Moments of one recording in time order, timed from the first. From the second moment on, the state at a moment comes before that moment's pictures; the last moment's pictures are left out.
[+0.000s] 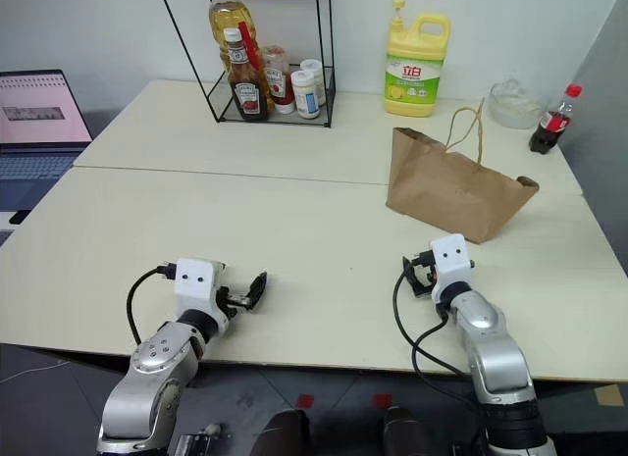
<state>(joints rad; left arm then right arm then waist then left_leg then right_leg) 0.03 0.28 0.10 -0.38 -0.15 0.53 -0.21 -0.17 -0.26 0.02 -0.27 0.08 0.57 0.20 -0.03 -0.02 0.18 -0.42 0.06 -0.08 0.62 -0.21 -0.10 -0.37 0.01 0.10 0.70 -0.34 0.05</state>
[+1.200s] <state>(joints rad) -0.62 0.60 -0.02 -0.20 -0.44 0.63 -0.89 -0.55 -0.48 -0.19 -0.24 0.19 0.67 0.32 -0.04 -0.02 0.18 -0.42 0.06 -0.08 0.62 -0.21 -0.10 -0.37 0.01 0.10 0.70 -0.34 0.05</state>
